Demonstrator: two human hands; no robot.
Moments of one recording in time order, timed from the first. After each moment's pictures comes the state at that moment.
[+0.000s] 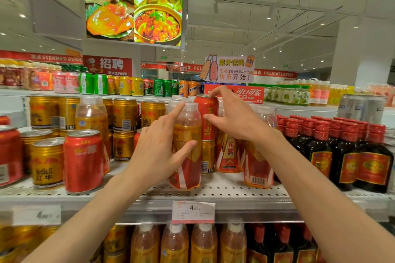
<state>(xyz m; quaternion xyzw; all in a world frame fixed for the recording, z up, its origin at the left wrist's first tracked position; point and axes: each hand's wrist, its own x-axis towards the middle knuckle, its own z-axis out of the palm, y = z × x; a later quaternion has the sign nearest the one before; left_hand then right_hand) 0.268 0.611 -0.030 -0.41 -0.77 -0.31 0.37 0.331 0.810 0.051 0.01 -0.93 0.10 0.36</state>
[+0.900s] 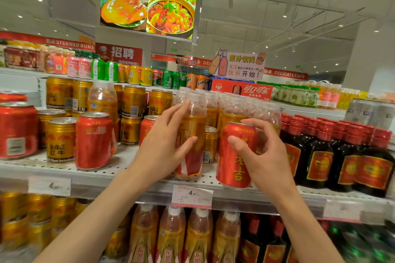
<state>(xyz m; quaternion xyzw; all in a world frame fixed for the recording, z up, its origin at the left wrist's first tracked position) 0.277 0.610 -0.045 -0.42 -0.76 -0.35 0.35 0.424 0.788 -0.033 0.02 -0.77 0.46 0.44</state>
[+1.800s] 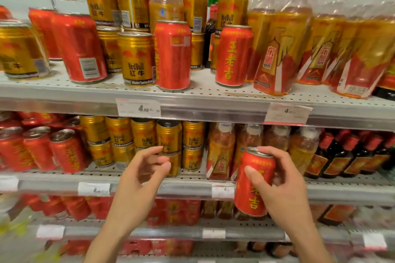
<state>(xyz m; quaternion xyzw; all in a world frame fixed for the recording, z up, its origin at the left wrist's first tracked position) 0.304 0.388 -0.236 -0.18 -0.75 -0.64 0.00 0.427 0.627 -0.224 -0.17 -0.75 0.57 0.30</state>
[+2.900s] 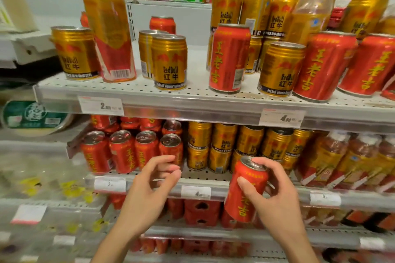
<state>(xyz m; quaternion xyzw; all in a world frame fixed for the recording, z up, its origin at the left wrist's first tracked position) 0.192 0.154 -0.243 -0.18 -0.75 -0.63 -0.05 0.304 0.380 -0.245 -0.15 -0.76 0.57 0.28</state>
